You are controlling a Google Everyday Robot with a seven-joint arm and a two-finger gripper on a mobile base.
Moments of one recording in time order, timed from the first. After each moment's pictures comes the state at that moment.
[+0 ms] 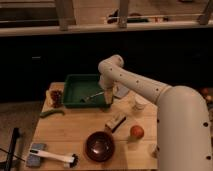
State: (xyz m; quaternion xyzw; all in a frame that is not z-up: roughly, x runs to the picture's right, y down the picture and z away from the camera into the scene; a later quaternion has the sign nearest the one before) arm 0.001 0.030 0.893 -0.26 -0.12 -0.13 0.95
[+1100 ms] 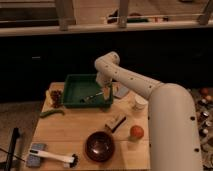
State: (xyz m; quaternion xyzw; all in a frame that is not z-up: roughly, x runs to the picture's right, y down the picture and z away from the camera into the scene) arm -0.014 0.005 0.911 -0.24 -0.12 -0.18 0.95
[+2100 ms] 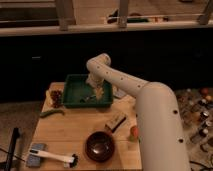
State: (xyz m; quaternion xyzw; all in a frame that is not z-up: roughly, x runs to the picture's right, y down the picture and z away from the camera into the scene) arm -0.073 0.013 0.929 -0.24 -0.17 -0.23 0.93
